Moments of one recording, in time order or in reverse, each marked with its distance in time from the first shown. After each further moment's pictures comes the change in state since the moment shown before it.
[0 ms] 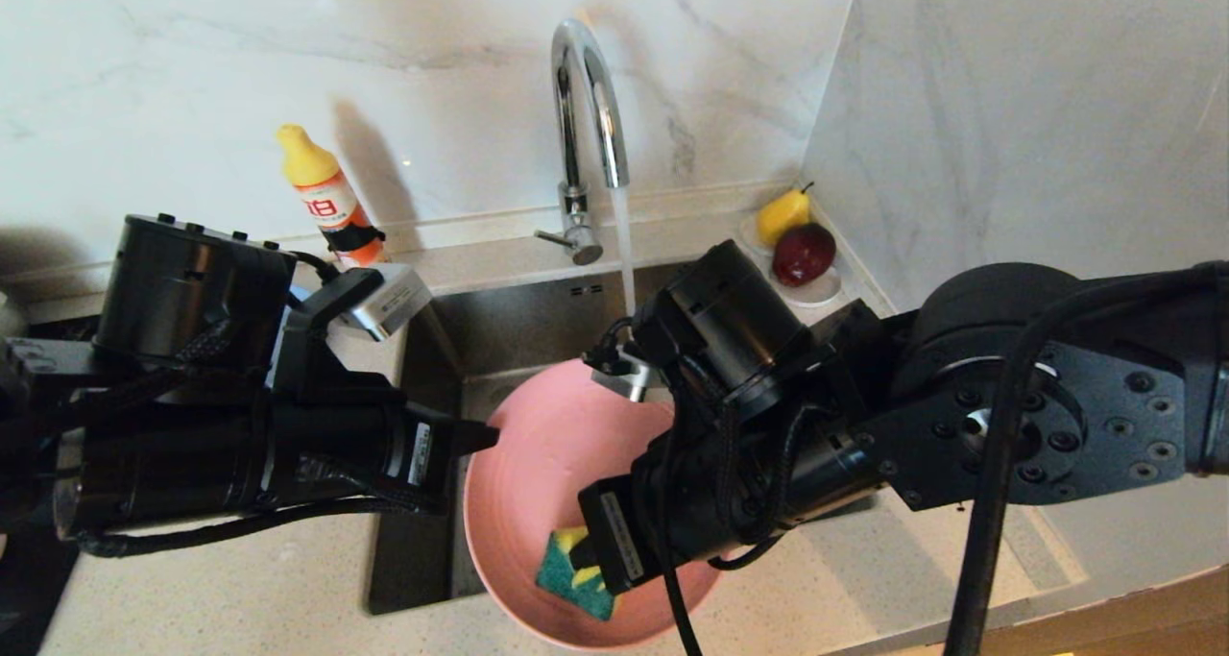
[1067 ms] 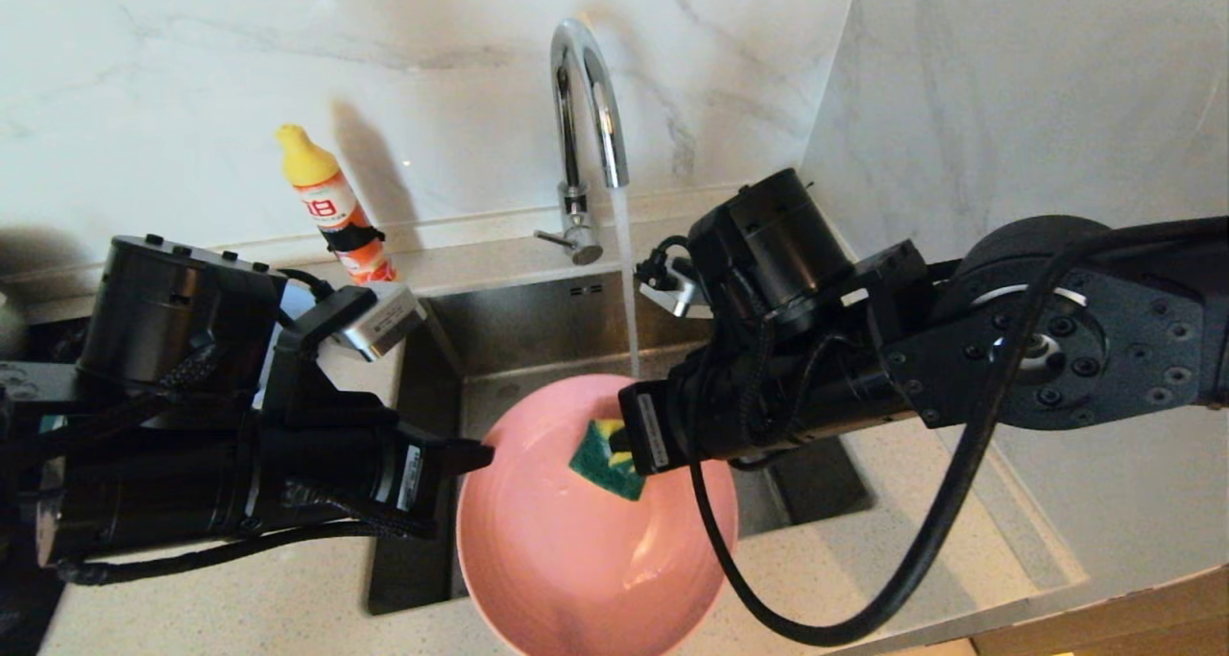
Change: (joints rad) left arm -0.006 -0.024 0.042 -0.002 -0.007 0.002; right arm -0.087 -0.010 -0.043 -0.095 -0.151 -0.062
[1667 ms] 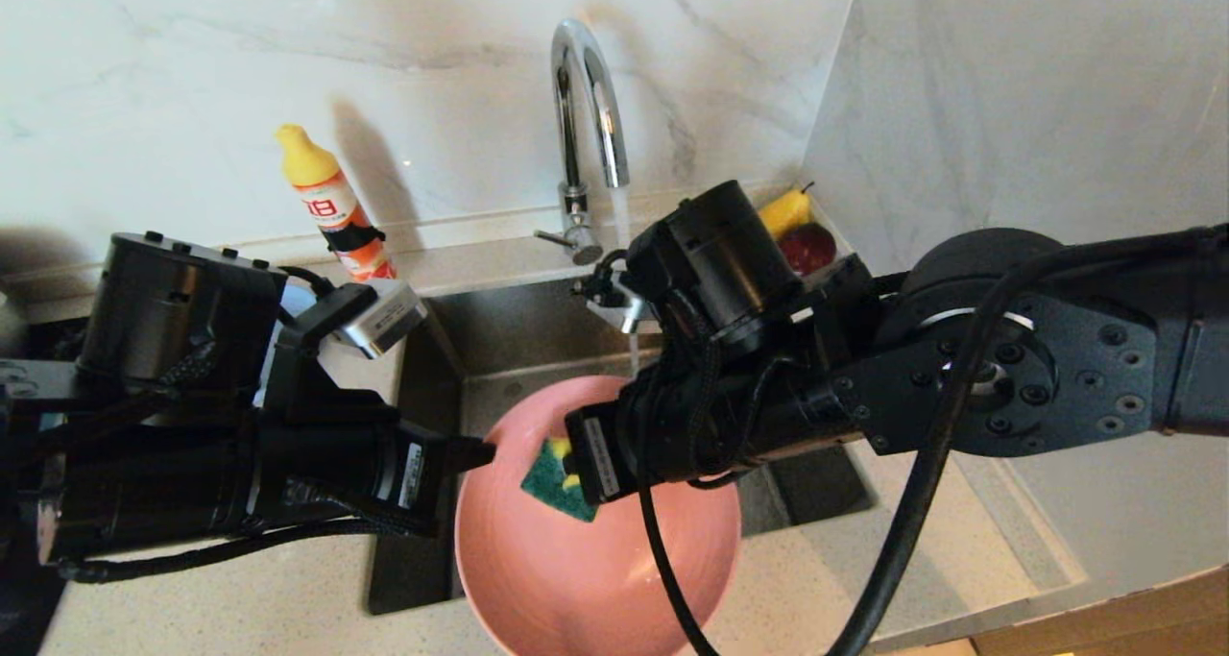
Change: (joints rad) left arm -0.002 0.002 -0.006 -0.001 0.000 -0.001; right arm 0.076 0.043 -0.057 0.030 -0.002 -0.001
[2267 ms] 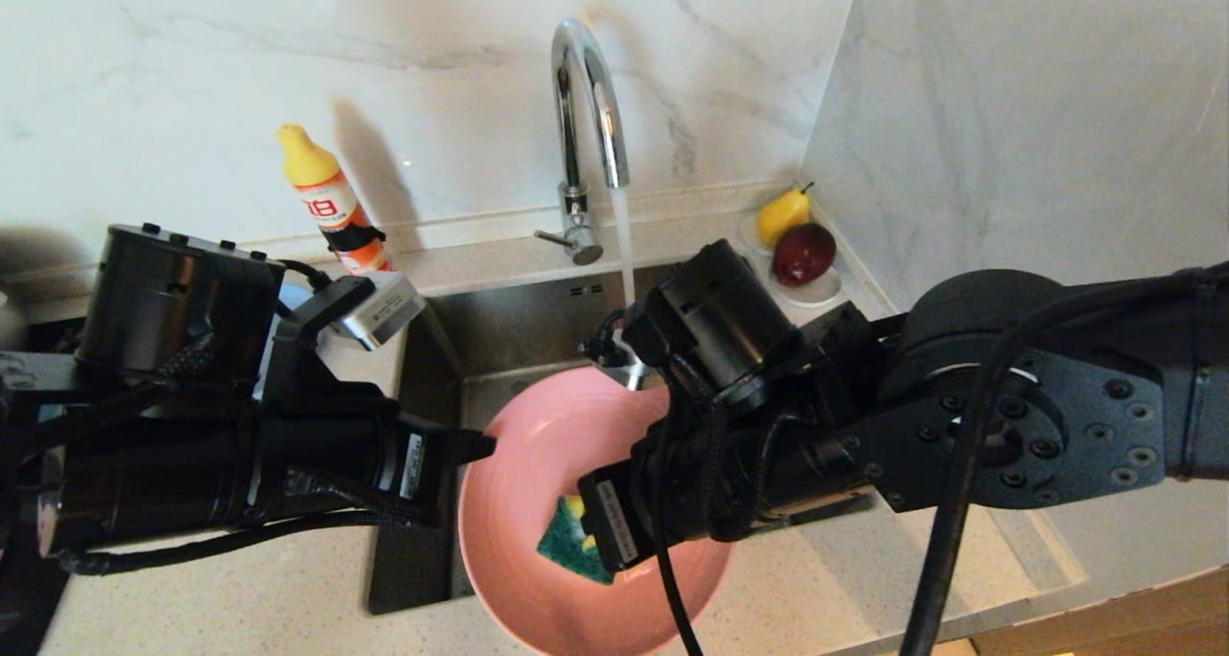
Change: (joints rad) left arm 0.002 0.002 -0.013 0.000 0.003 -0.017; right arm 0.016 -0.028 0.105 0.028 -0.004 0.003
